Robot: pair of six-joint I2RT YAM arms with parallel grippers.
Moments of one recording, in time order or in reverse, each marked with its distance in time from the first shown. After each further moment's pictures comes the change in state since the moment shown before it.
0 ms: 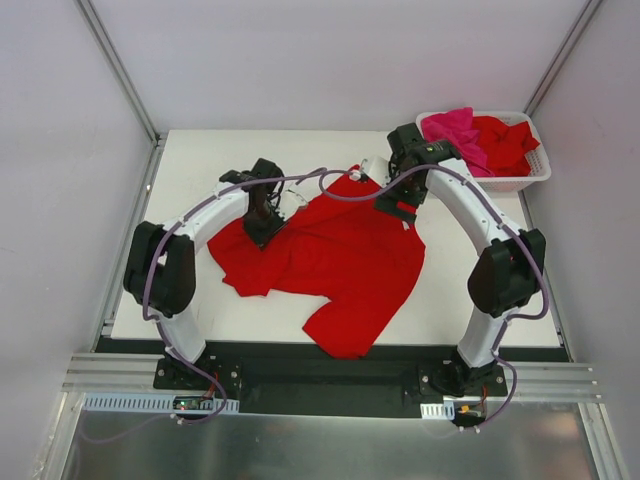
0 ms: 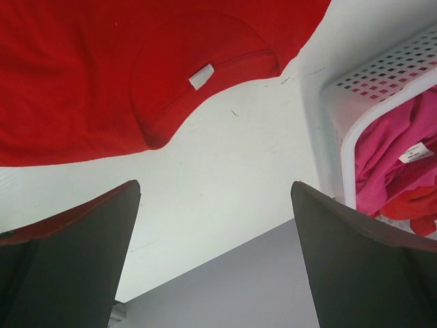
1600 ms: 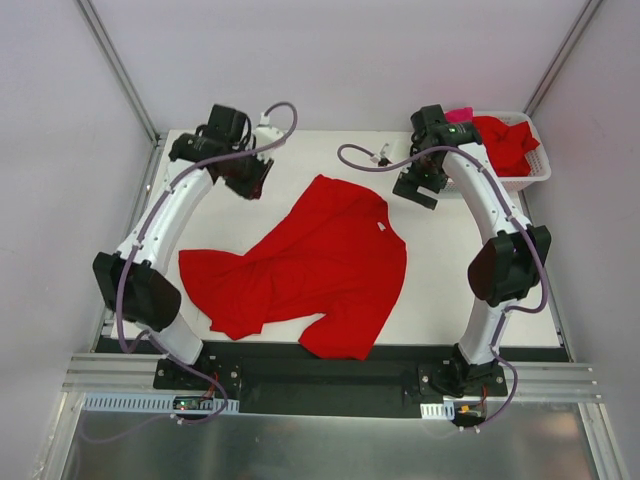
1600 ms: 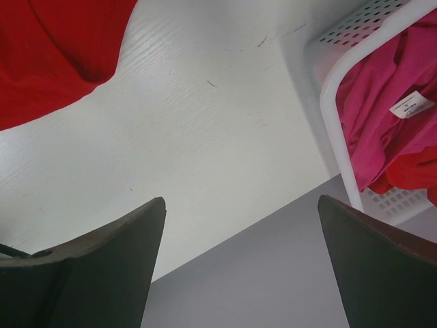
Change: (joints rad) left arm 0.105 -0.126 0.327 -0.115 0.087 -0.137; right arm -0.120 0.066 0.187 -0.127 0.035 -0.078
